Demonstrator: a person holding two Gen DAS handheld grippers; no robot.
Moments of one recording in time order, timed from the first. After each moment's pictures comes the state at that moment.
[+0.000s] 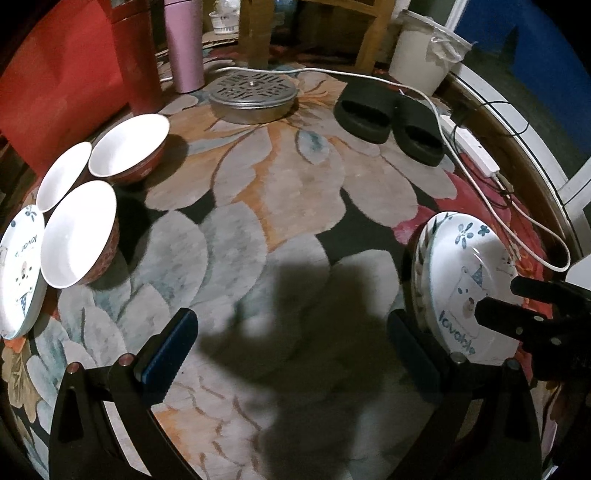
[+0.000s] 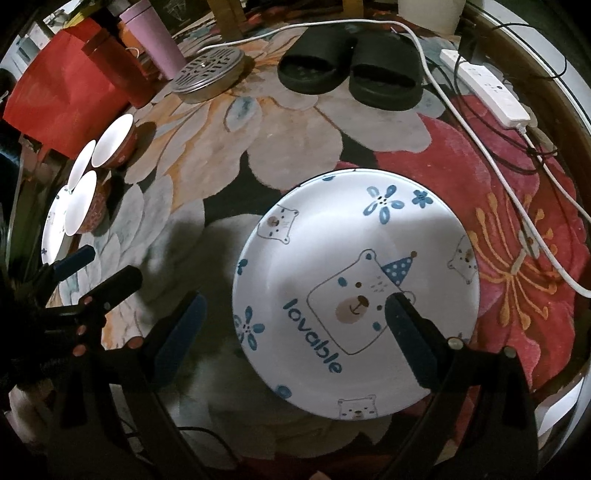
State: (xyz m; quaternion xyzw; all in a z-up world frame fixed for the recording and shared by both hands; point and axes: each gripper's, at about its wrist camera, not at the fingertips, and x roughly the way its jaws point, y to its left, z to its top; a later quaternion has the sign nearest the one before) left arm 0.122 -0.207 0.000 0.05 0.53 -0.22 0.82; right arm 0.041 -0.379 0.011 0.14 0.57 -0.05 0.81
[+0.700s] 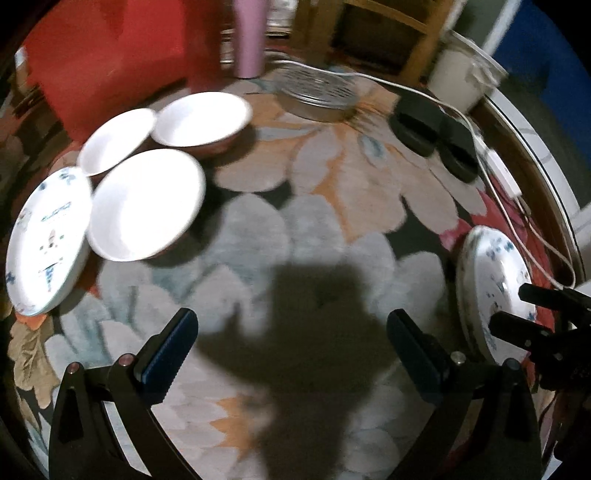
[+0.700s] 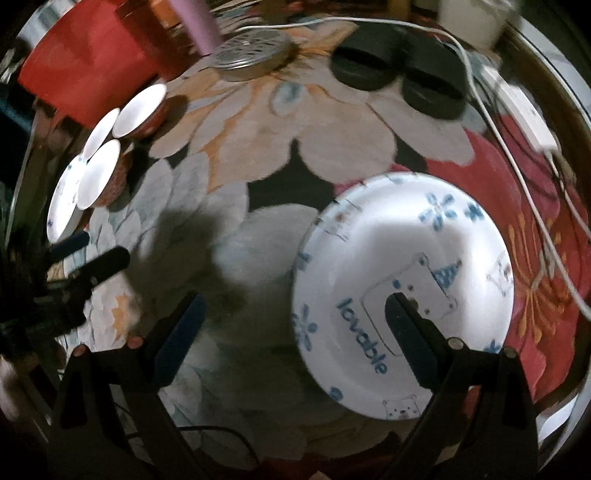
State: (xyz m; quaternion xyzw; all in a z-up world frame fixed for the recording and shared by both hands) left arm 0.139 -0.130 0.001 0.01 0.55 -0.17 0.82; right arm 0.061 -0.328 0.014 0.09 0.59 -0.01 0.80
